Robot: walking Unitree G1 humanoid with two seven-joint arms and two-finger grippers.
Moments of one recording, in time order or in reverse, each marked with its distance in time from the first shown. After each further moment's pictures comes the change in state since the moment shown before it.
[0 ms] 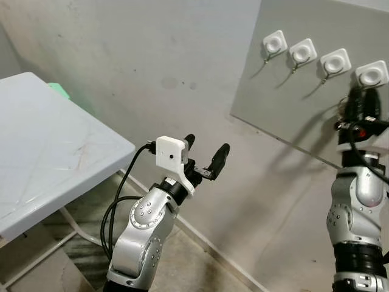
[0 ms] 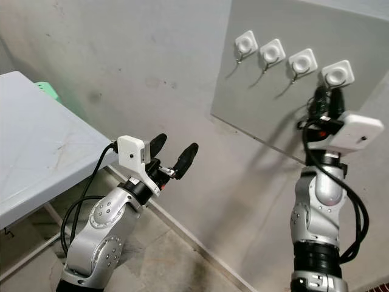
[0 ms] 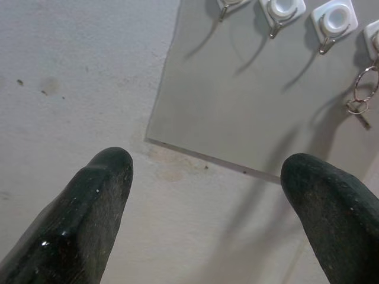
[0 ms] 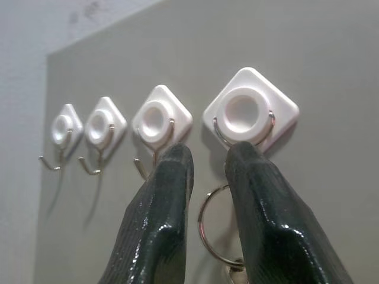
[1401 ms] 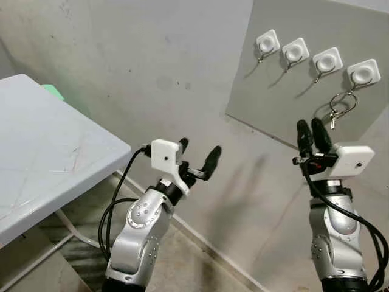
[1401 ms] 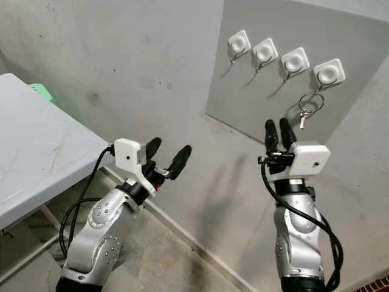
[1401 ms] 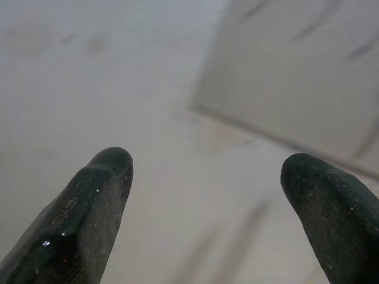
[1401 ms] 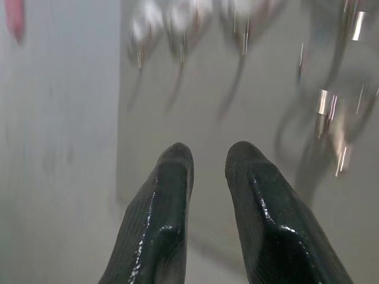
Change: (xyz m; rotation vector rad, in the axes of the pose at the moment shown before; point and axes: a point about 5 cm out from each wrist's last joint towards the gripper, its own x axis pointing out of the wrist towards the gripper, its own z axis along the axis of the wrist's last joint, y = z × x) left arm -0.008 0.034 -0.026 -0.028 0.063 0.135; right arm -0.060 0.033 -0.038 0.052 0.251 0.133
